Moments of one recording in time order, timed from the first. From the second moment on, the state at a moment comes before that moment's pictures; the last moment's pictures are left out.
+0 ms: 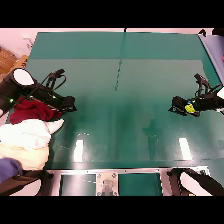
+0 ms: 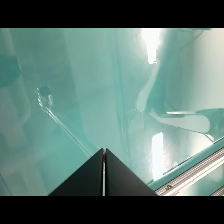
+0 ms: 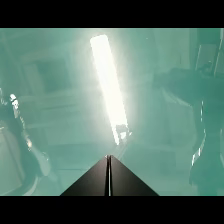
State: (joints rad) left arm -0.11 -1.22 1.05 1.01 -1.31 -1.41; right arm -0.20 -1.02 0.88 -1.21 1.22 1.64
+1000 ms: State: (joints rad) left arm -0.10 -1.23 1.05 1.50 -0.99 -1.40; right arm -0.20 -1.02 0.88 -1.21 1.09 1.64
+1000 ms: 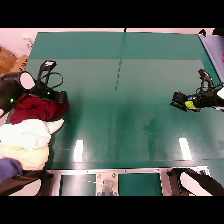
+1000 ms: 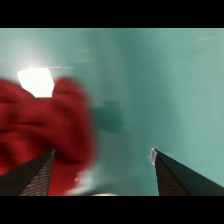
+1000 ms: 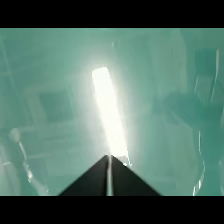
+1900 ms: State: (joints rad) left arm -0.07 -1.40 1.15 1.71 -1.10 -1.33; right arm -0.20 -1.05 0.86 -1.21 1.06 1.64
